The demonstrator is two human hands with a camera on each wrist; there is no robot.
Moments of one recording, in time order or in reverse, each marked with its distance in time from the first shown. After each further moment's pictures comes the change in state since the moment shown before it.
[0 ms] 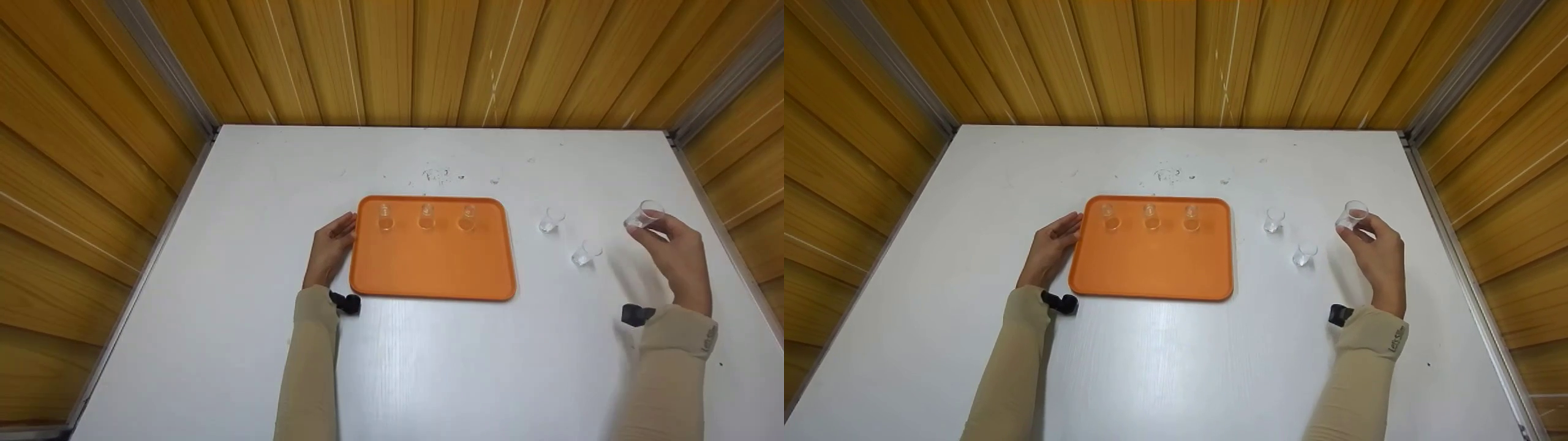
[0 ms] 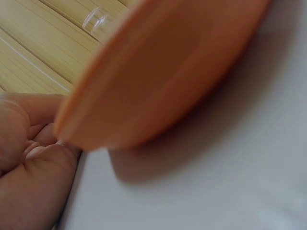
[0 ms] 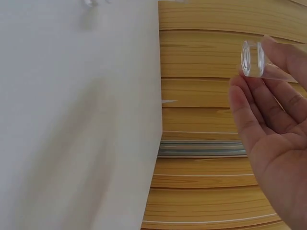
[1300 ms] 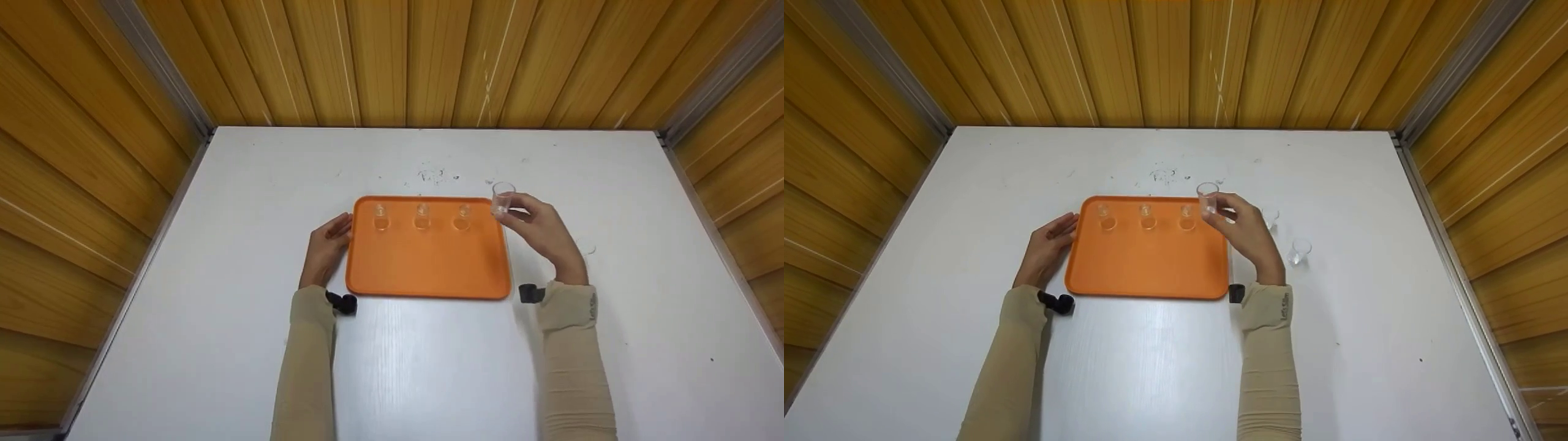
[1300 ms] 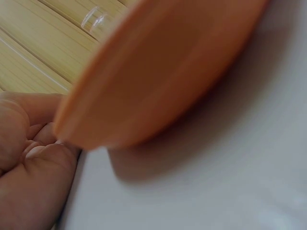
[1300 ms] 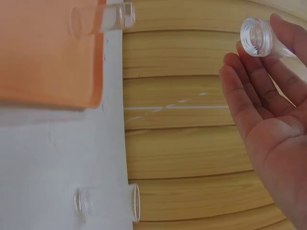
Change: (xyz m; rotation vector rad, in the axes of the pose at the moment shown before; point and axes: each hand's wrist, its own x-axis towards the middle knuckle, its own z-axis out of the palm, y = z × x) left_hand 0.002 0.003 0.002 -0.041 0.015 -0.075; right_hand -0.014 -0.114 0.124 0.132 -0.288 -0.426
